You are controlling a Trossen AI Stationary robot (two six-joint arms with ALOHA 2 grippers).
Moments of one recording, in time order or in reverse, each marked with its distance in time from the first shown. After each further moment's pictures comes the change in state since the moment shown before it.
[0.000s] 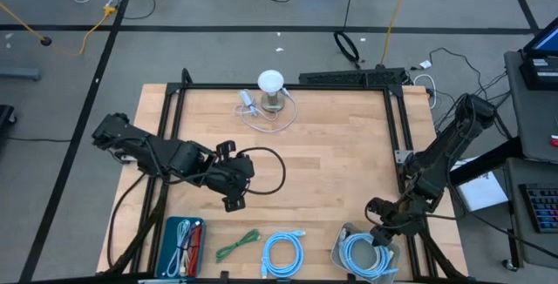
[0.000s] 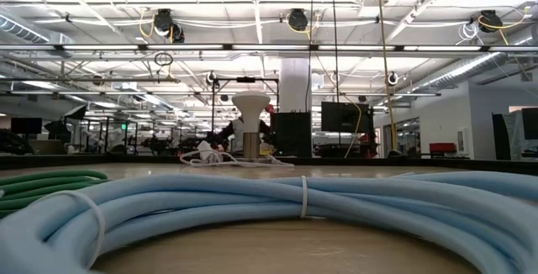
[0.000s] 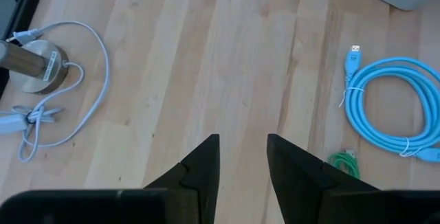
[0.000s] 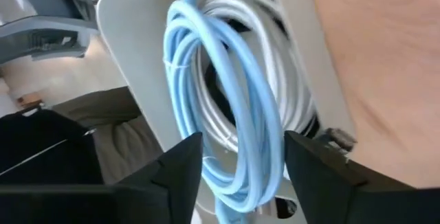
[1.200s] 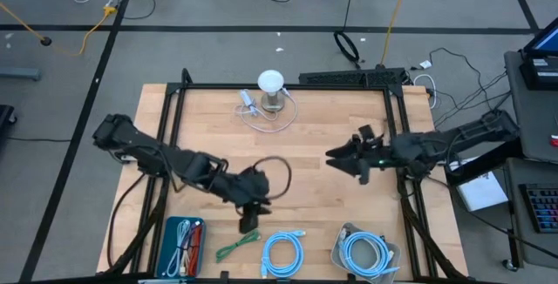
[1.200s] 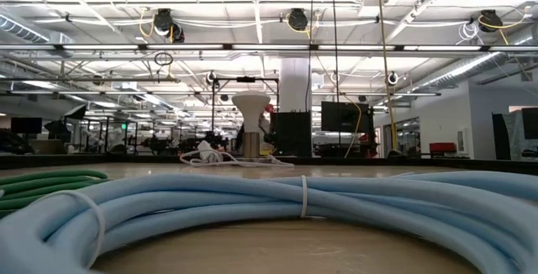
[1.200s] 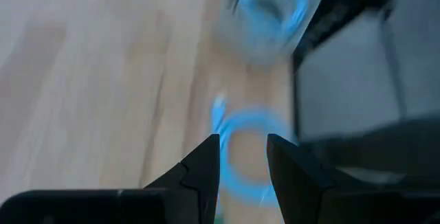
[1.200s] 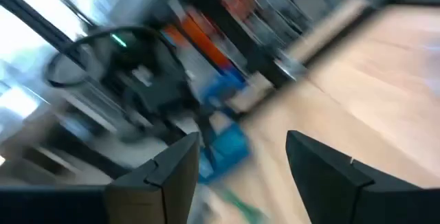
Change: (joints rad) left arm -0.002 0.005 -0.221 0.597 0.295 -0.080; right arm -0.632 -0.176 0.194 0.353 0.362 -1.075
